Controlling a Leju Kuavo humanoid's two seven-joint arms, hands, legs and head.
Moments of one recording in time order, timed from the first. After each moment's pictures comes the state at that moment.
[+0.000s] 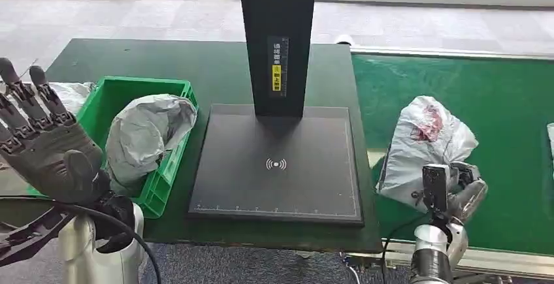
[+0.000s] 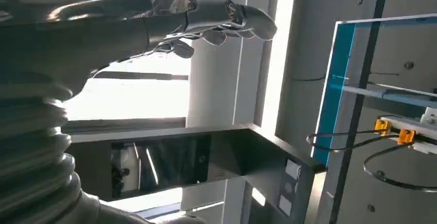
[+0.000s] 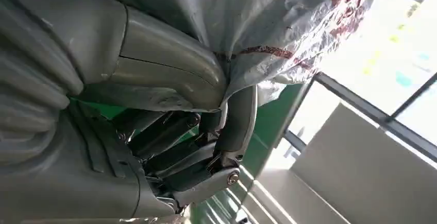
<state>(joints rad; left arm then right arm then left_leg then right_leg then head) -0.16 -0.33 0.05 -1.94 0.09 -0.19 -0.70 -0.34 0.23 -0.68 -0.84 0.75 -0.59 -0.70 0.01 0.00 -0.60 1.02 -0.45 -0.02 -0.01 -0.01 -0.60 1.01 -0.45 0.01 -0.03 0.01</state>
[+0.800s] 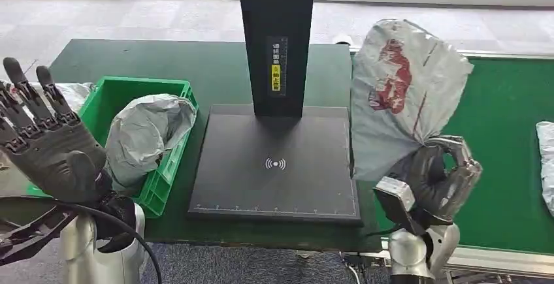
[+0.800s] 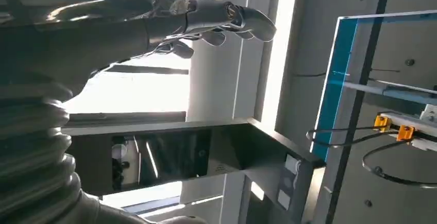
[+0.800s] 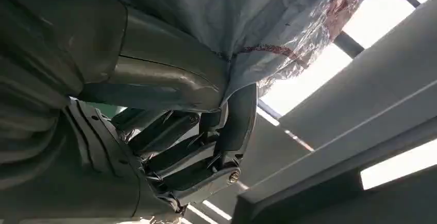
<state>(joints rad) -0.16 -0.33 0.05 -1.93 0.10 -0.22 -0.70 -0.07 0.32 -0.16 -1.46 0.85 -0.70 -0.70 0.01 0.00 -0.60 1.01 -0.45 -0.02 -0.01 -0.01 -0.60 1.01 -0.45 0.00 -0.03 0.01</state>
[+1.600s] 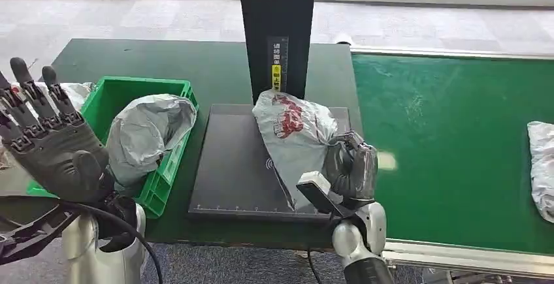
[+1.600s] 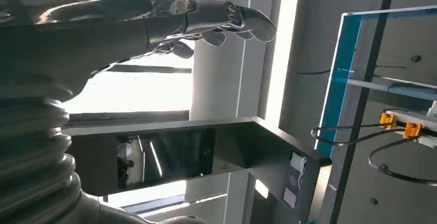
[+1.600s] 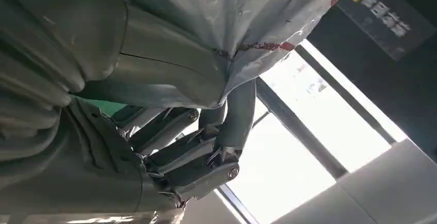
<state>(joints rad) -0.17 -0.33 0.05 -1.92 0.09 -0.22 -0.70 -0.20 0.33 0.06 -1.05 0.90 -0.66 -0.54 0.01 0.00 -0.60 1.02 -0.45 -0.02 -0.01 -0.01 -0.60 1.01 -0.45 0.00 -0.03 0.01</state>
